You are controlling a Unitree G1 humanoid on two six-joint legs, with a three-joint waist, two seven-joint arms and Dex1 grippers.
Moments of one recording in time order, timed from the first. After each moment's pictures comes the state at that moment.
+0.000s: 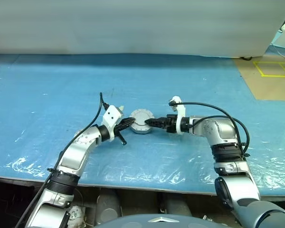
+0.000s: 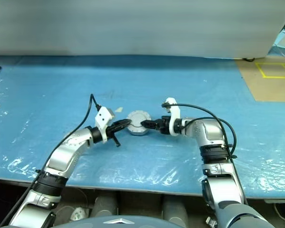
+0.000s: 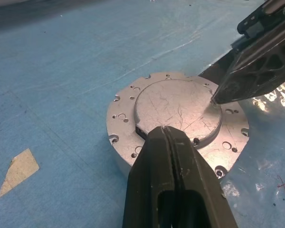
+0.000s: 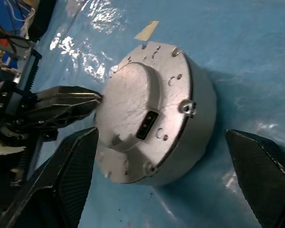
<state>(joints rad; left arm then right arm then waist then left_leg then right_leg) -0.27 0.34 -0.16 -0.01 -0.19 0.29 -0.72 -0.61 -0.26 -0.09 0.17 0.51 1.25 0.70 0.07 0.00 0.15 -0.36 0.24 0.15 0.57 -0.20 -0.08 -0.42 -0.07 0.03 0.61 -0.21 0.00</state>
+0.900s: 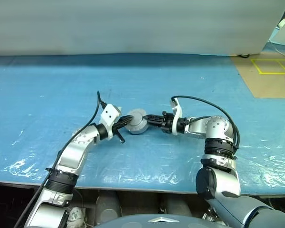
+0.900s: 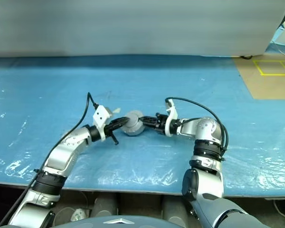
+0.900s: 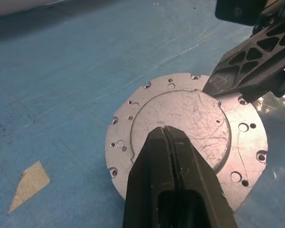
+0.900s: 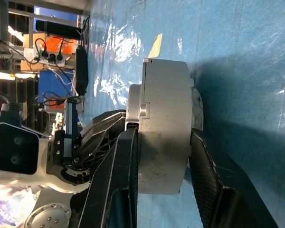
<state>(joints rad) -0.28 0.34 -0.15 0.01 -0.19 0.24 -0.71 -0.66 -0.05 -0.45 0.24 0.59 1.51 0.45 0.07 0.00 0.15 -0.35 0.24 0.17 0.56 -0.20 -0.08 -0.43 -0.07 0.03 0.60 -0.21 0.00</state>
